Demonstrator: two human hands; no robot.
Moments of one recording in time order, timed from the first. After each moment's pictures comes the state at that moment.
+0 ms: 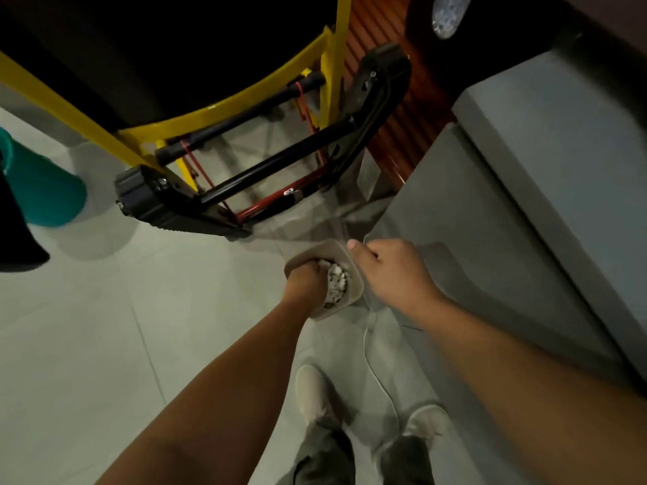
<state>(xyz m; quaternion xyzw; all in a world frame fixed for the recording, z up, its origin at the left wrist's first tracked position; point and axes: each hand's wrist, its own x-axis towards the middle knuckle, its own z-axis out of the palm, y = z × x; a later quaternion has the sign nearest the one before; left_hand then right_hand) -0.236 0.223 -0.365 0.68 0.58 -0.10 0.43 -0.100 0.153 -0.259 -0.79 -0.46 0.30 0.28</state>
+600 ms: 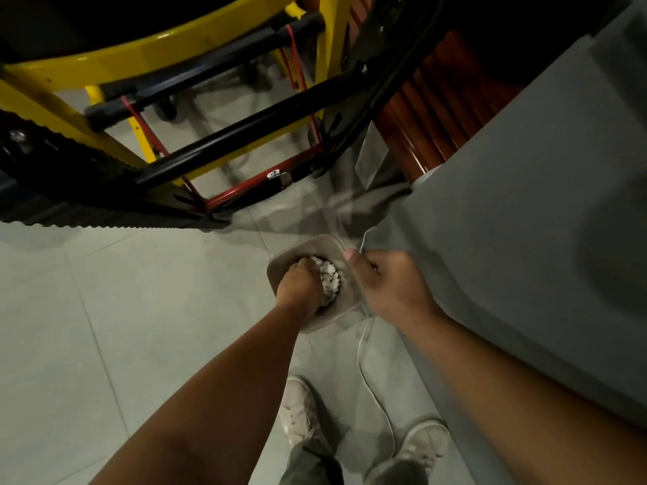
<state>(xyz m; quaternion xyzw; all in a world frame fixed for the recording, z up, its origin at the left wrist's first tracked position) -0.222 0.243 -0.492 0.67 0.59 -0.10 0.44 -0.093 0.170 -0.382 -0.79 -0.41 0.33 0.30</state>
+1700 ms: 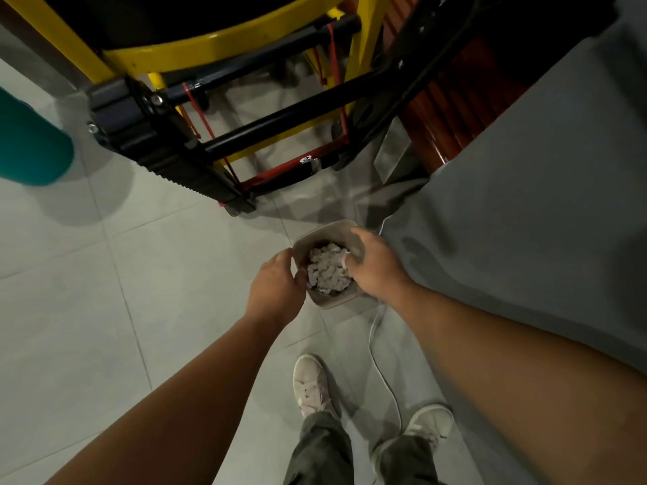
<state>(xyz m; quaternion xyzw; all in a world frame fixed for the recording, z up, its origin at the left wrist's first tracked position) -0.323 0.219 -0.408 0.72 0.59 -0.03 0.36 -0.136 0.178 -0.430 -0.80 -0.42 0.38 0.17</state>
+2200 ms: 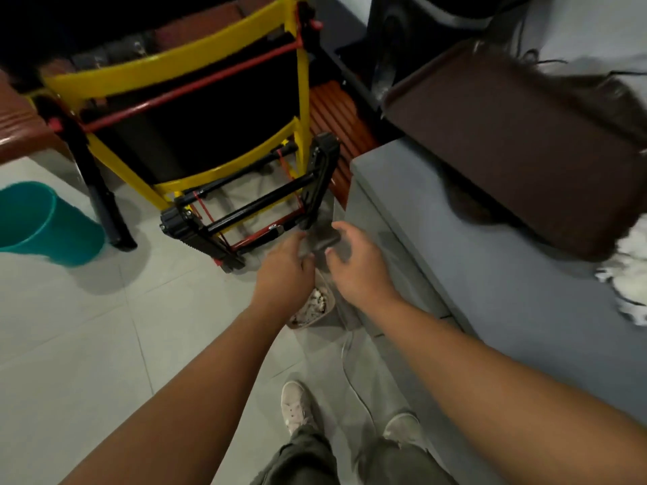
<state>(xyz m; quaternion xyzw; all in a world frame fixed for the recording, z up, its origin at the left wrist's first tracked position) -0.235 0.152 -0.125 0.80 0.51 0.12 0.31 -0.109 0.087 -0.120 -0.77 -0.42 0.28 0.39</state>
